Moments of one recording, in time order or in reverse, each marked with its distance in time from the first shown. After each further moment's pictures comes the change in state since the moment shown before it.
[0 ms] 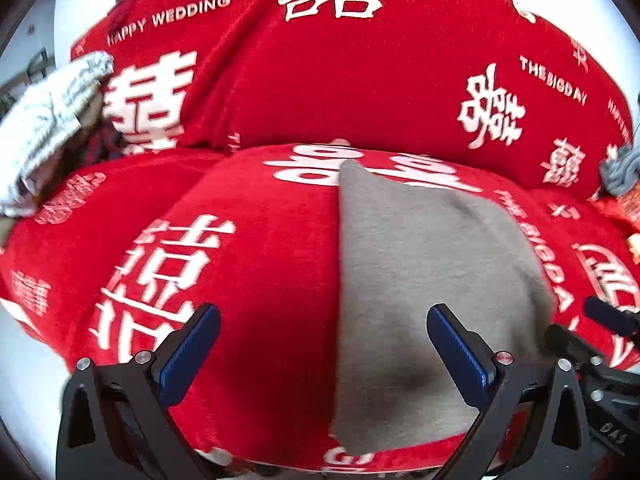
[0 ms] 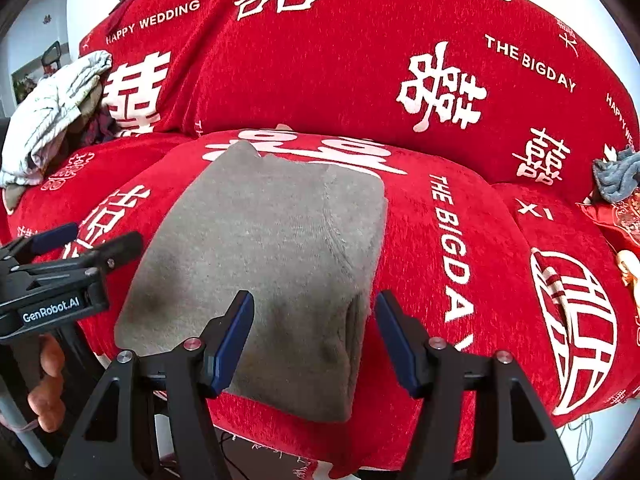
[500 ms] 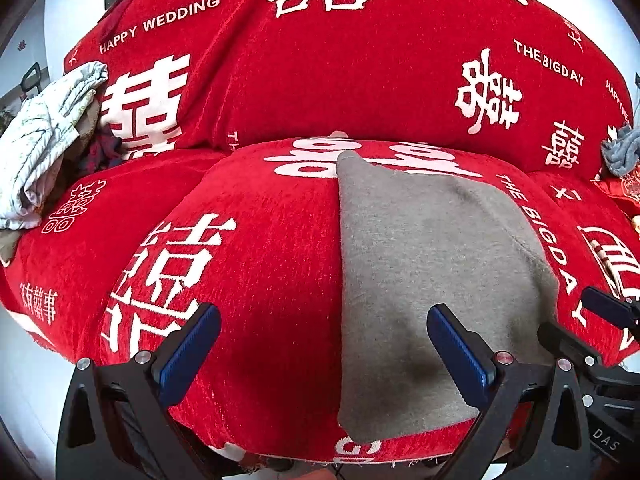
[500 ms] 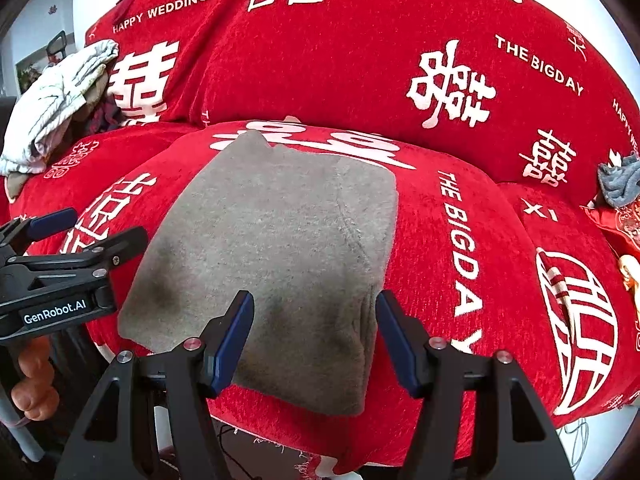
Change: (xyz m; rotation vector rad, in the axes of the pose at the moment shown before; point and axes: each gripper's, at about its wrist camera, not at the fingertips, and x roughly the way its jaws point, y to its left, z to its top) left arm -0.003 -0.002 -0.001 0.034 0.025 -0.003; right arm 0.002 0.009 -0.005 -0.031 0.016 0.009
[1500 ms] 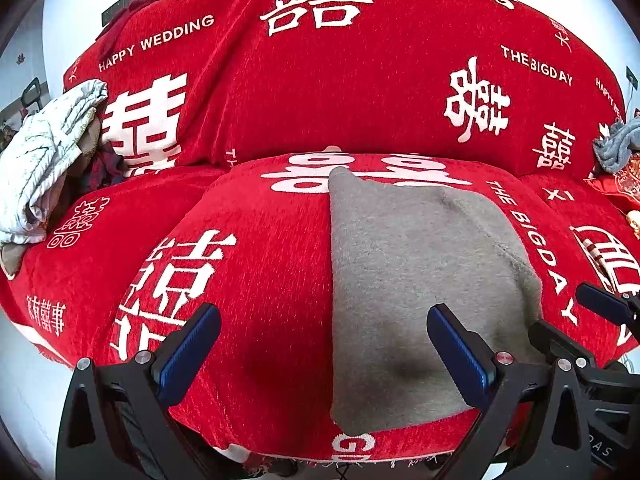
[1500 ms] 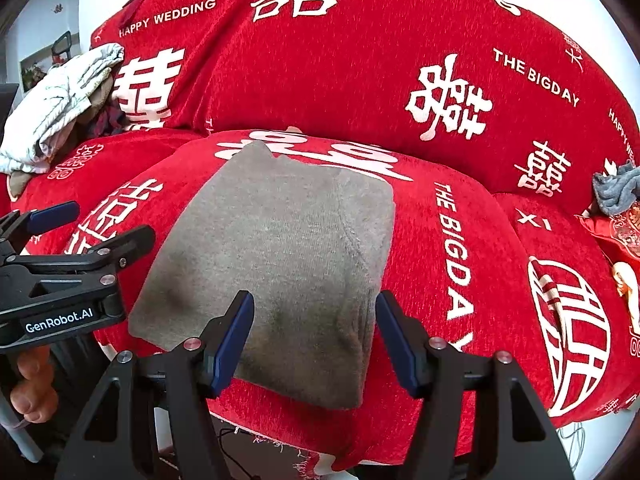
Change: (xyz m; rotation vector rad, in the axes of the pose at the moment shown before) left arm -0.019 -0.008 0.001 0.030 -0.046 0.005; right arm -0.015 0.004 -0.001 -0.013 -0.033 -0.009
